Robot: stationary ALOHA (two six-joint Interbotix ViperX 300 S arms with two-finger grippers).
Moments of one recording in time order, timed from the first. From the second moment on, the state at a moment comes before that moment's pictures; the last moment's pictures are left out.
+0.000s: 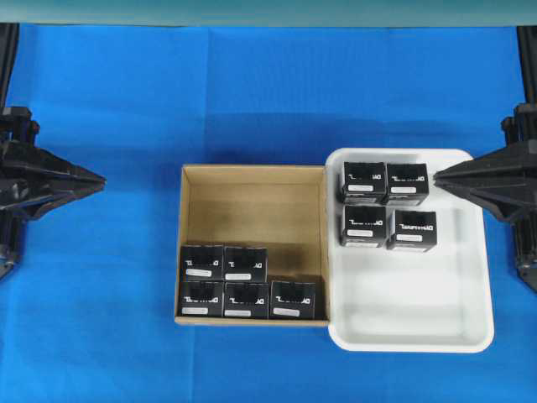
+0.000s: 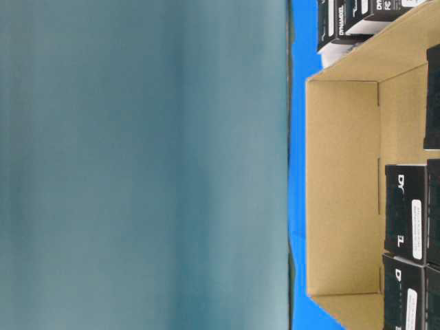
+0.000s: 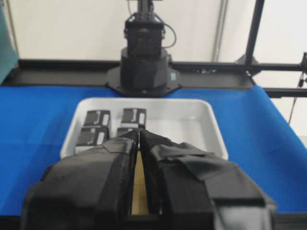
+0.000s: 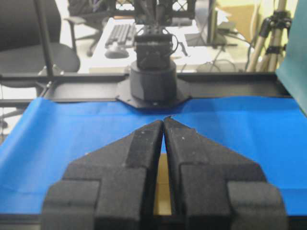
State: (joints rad) left arm 0.00 -0.97 1.17 0.00 -0.29 0.00; right arm 0.00 -0.96 1.17 0.00 -0.29 0.00
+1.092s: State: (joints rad) left arm -0.02 -0.95 1.02 0.02 0.07 -0.01; right arm 0.00 -0.02 0.21 0.12 0.91 0.12
